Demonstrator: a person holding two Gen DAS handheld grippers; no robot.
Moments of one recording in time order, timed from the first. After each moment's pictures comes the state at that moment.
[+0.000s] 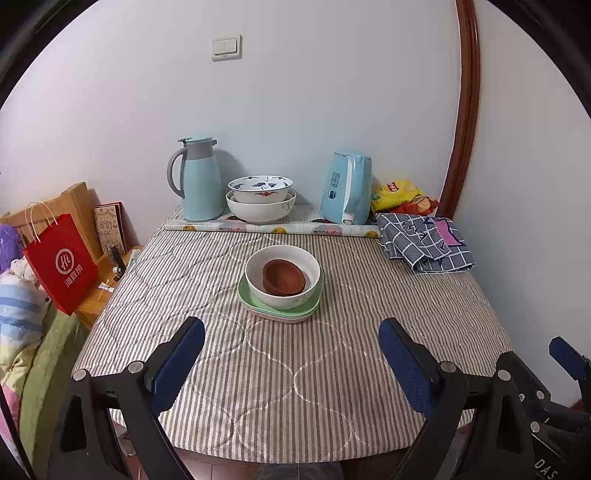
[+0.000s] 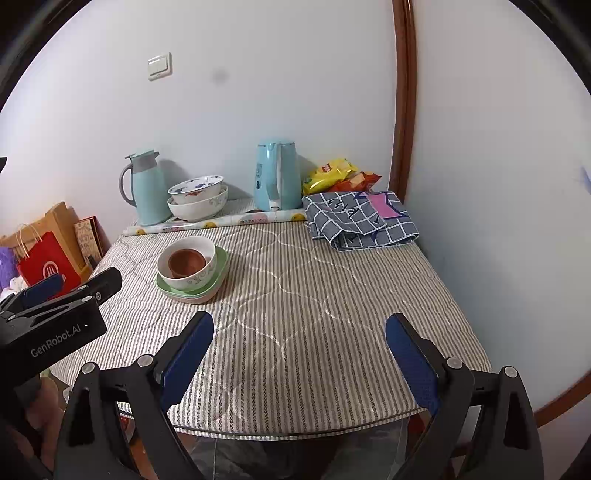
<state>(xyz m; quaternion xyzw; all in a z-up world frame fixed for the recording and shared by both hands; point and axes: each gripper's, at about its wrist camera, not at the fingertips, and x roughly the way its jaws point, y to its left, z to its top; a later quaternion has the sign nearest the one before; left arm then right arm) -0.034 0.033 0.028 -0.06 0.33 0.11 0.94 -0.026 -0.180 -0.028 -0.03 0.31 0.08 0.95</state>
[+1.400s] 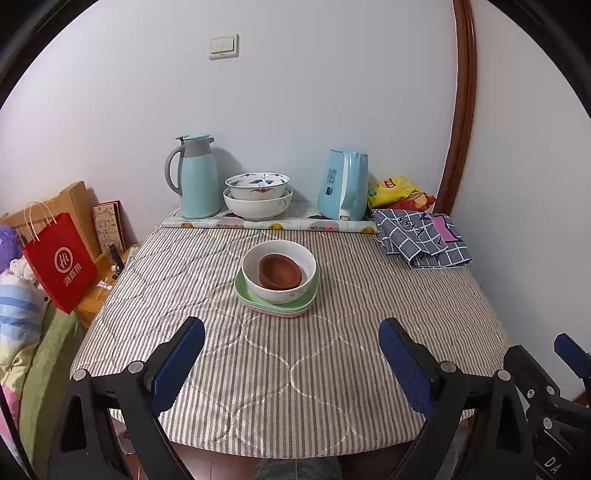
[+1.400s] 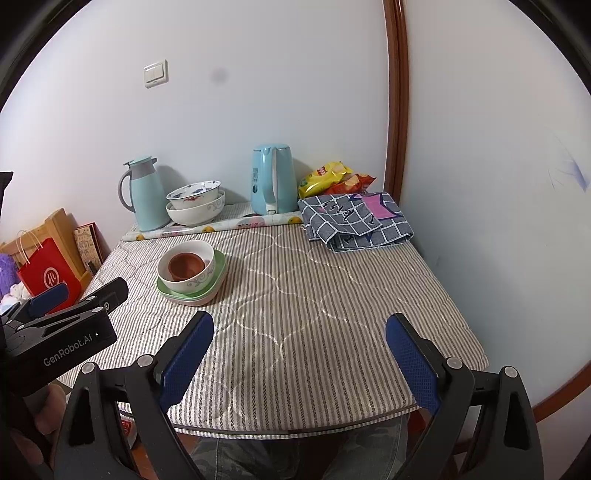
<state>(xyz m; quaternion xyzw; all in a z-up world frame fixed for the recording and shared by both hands) -0.038 0.029 0.027 -0.06 0.33 0.11 0.94 -0.031 -0.187 -0.025 -0.02 0.30 0.08 0.95</state>
